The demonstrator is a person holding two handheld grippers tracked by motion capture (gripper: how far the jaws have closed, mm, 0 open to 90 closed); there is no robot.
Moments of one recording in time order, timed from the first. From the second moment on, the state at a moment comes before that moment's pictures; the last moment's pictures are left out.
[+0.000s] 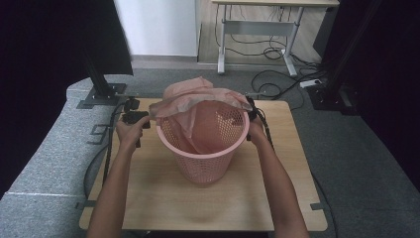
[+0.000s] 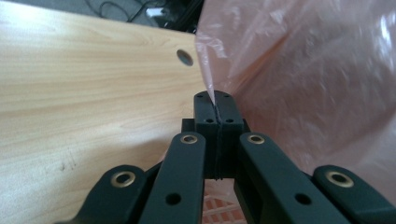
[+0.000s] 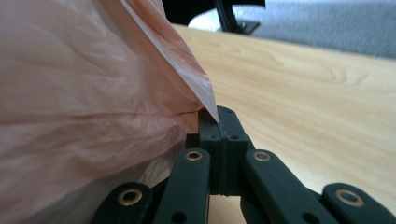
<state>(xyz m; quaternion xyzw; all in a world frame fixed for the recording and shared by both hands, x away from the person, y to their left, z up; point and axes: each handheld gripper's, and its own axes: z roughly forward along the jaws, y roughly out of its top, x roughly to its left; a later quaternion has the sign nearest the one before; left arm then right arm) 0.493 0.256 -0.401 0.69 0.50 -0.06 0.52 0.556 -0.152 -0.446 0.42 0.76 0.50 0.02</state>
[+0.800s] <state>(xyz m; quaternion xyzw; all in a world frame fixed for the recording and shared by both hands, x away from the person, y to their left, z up) 0.461 0.265 -0.385 0.70 0.44 -0.03 0.56 0.499 -0.251 -0.384 0.46 0.73 0.50 0.08</state>
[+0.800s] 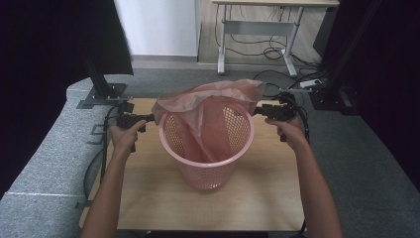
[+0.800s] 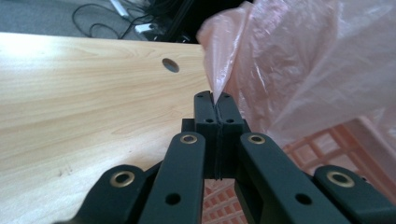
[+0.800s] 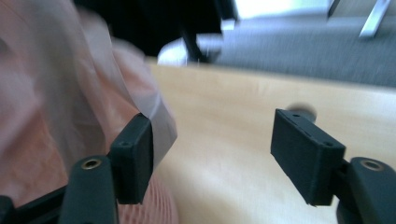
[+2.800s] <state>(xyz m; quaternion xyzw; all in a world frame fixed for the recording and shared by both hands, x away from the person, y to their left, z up) 0.414 0.273 -0.366 0.69 0.39 0.01 0.60 0.319 -0.202 -0.316 0.22 0.79 0.54 0.16</state>
